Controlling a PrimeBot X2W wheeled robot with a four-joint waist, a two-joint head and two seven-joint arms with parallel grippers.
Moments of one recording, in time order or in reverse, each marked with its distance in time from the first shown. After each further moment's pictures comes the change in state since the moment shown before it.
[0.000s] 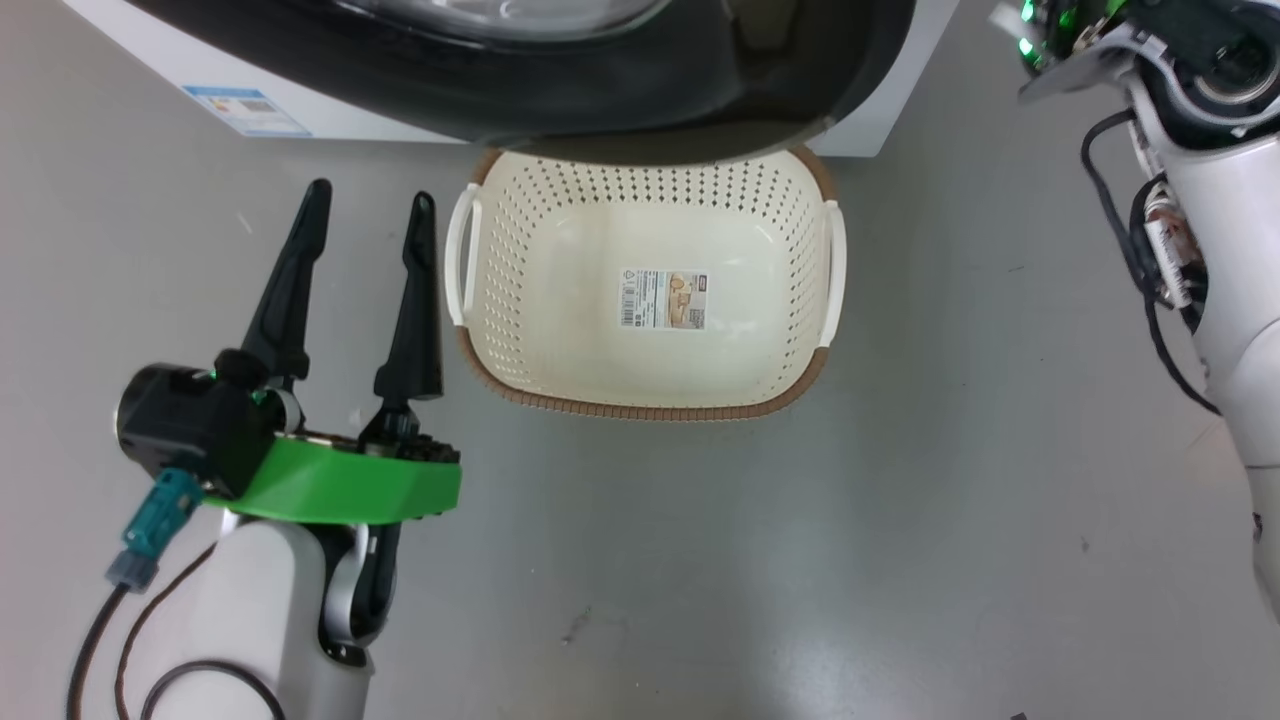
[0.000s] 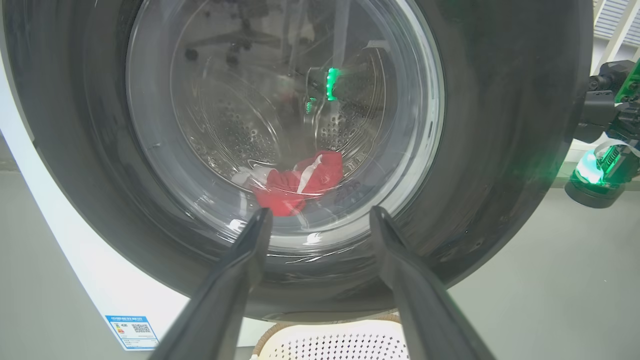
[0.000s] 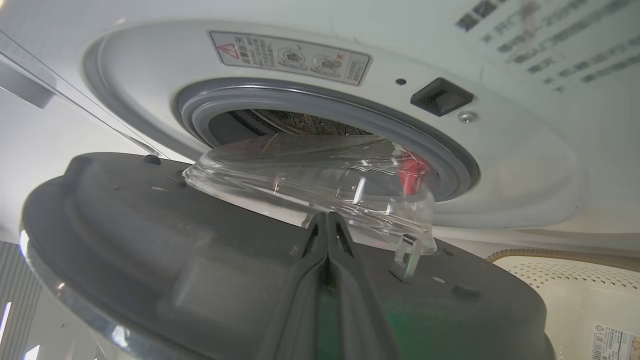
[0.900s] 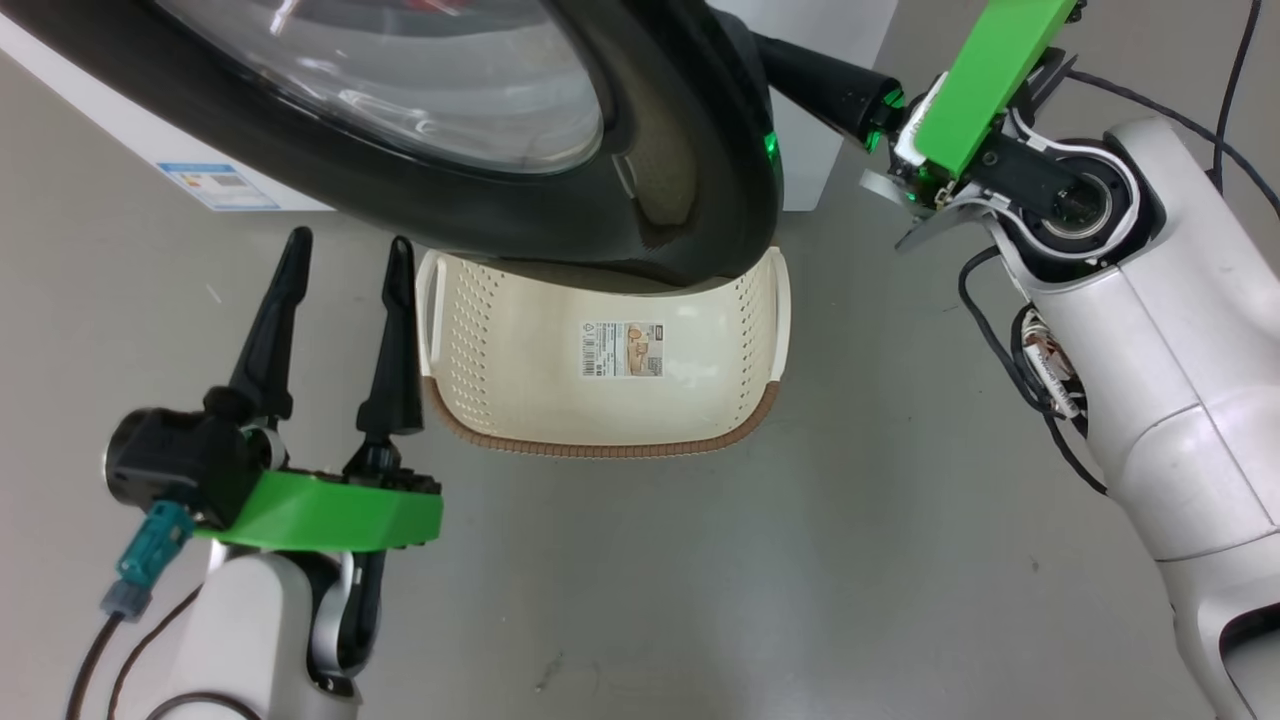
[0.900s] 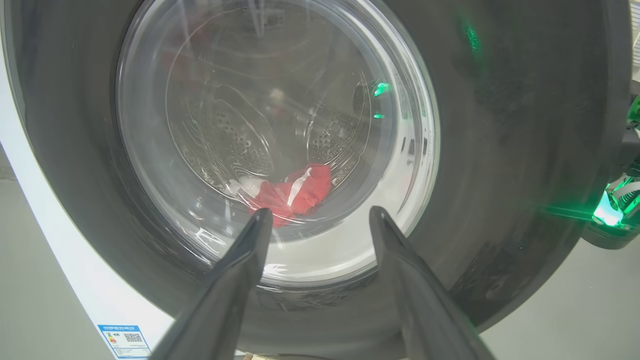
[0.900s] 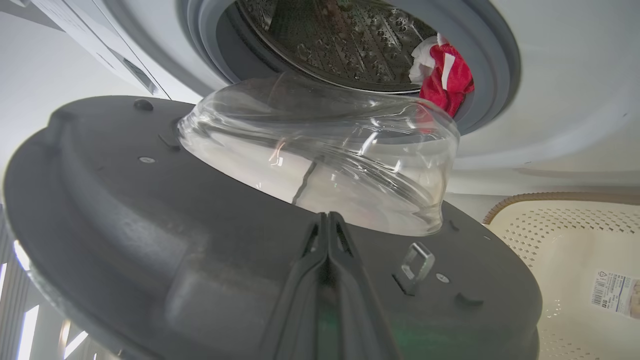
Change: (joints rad) left arm 0.062 0.001 0.040 0.006 0.018 -0.008 0.000; right arm 0.146 0.072 0.076 -0.064 -0.017 0.000 0.036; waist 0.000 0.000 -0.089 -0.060
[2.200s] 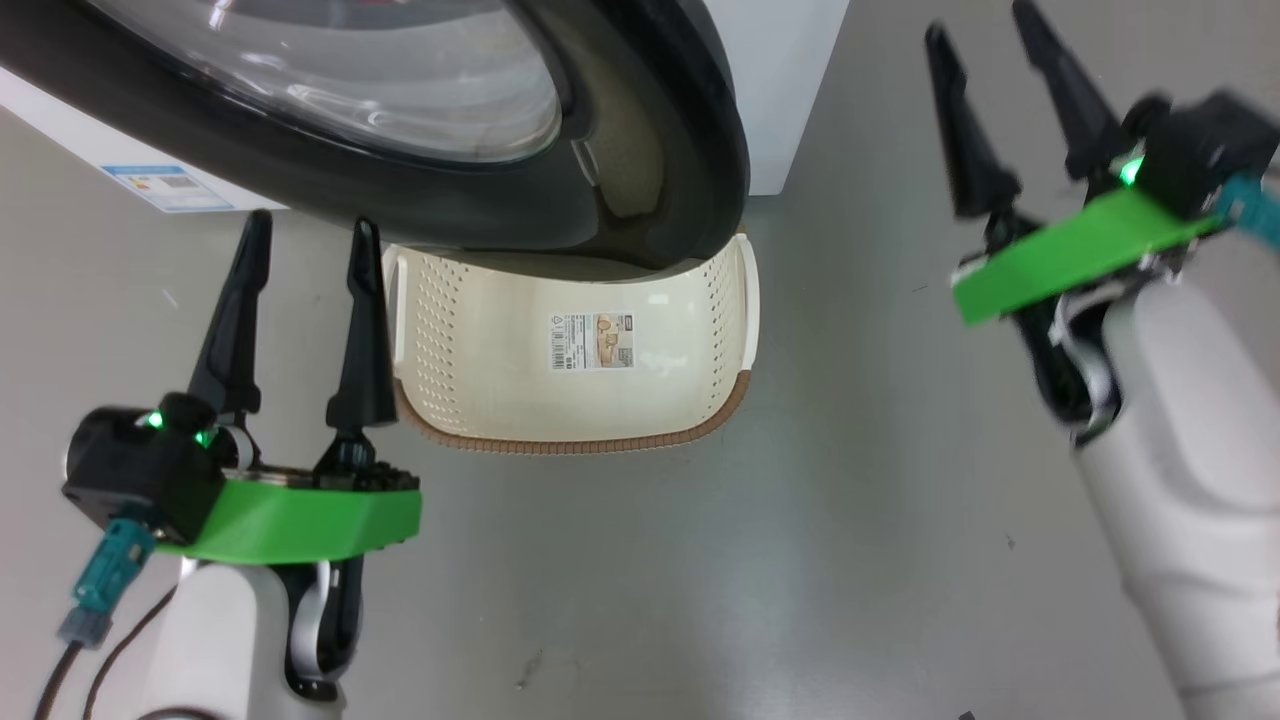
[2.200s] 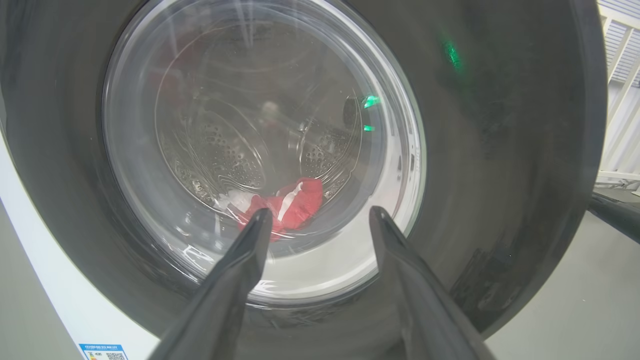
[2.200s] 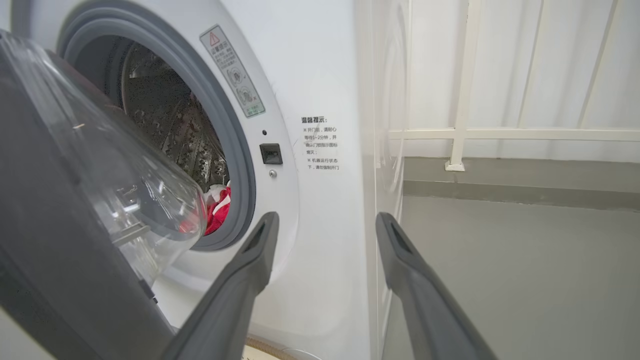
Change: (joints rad) left arm 0.011 0.000 0.029 -0.075 0.003 0.010 0.000; right arm 0.267 -0.048 -0.159 -0.089 -1.129 0.000 -0.829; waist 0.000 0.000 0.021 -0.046
